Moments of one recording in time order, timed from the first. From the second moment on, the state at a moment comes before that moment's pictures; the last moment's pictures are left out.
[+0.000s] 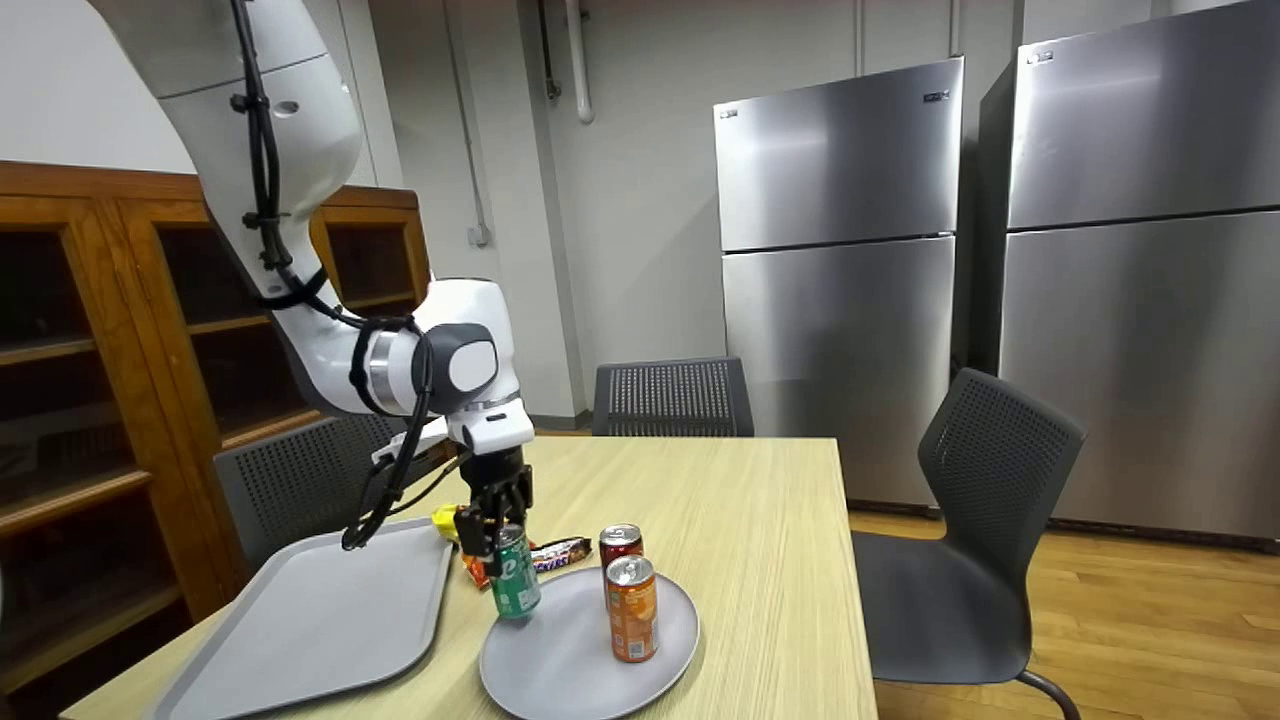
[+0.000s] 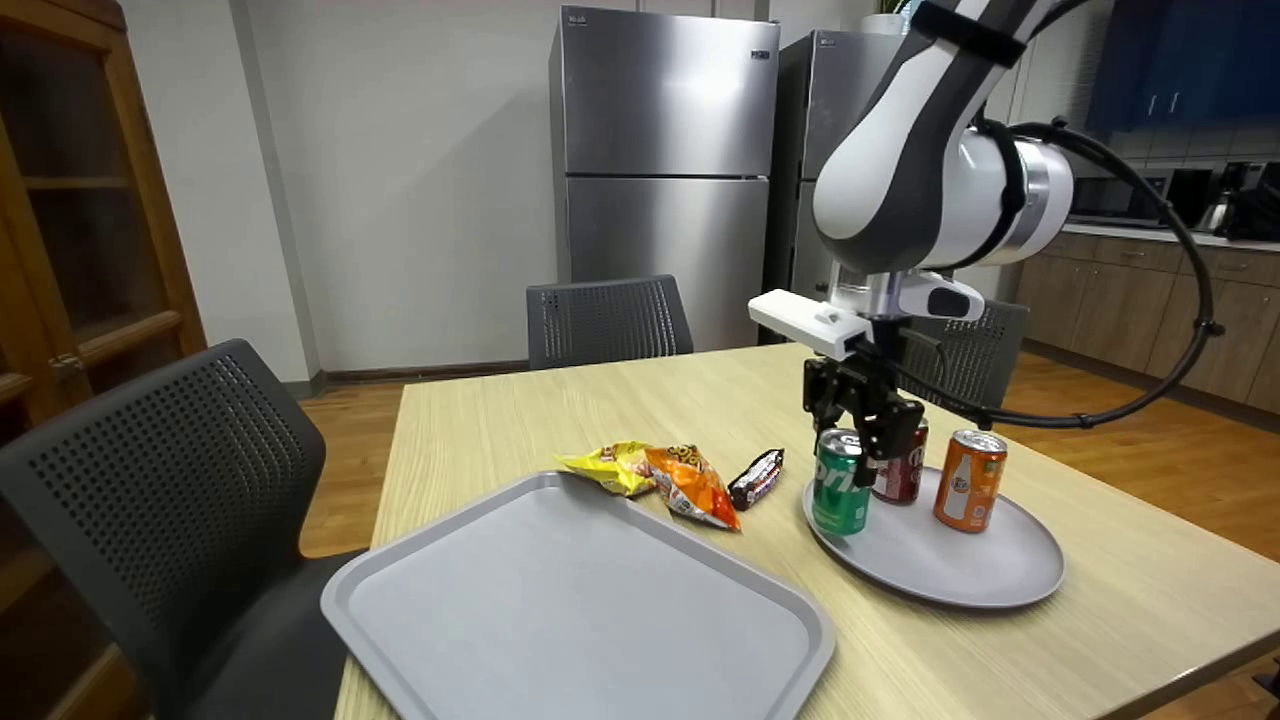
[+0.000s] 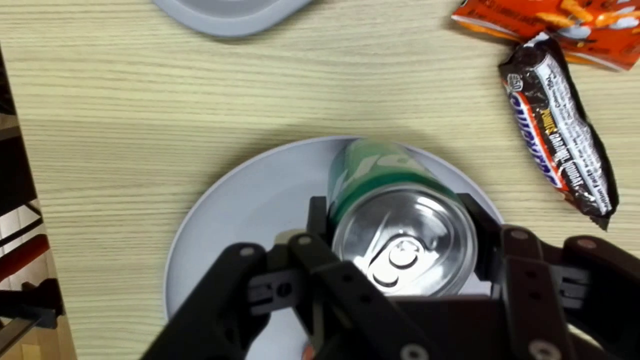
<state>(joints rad) 0.16 0.26 -0.07 -2.43 0.09 2.71 1.48</state>
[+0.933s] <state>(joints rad) 0.23 0.23 0.03 -2.37 0.03 2.70 1.46</state>
